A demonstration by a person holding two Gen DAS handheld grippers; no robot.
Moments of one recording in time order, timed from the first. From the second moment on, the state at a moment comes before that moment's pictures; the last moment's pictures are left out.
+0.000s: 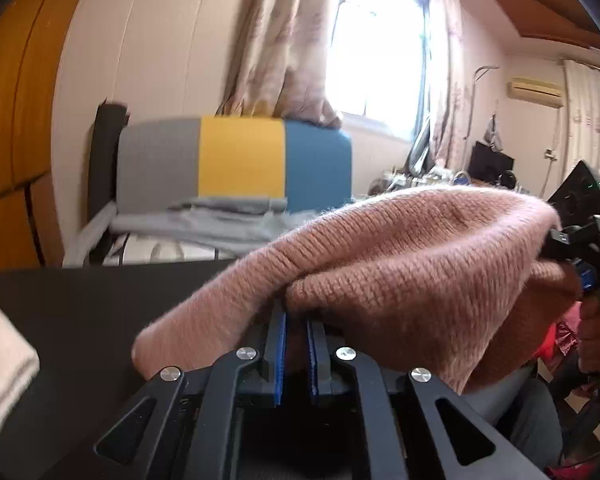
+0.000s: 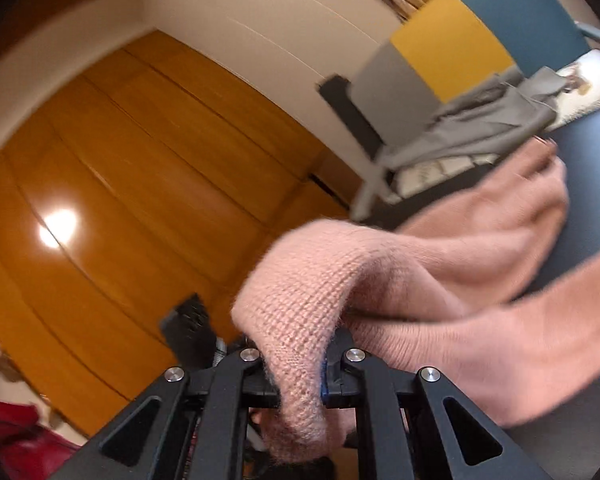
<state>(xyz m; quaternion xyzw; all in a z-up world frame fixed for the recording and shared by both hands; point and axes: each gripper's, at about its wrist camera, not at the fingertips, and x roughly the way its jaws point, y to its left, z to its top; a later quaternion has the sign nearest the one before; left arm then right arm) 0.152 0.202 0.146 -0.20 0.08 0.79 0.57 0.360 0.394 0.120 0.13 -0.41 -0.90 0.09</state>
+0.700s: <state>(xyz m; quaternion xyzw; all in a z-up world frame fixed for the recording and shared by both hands) 0.186 0.226 0.033 -0.25 0.21 0.73 0.60 0.393 0.486 -0.051 0.25 -0.45 -0.83 -0.22</state>
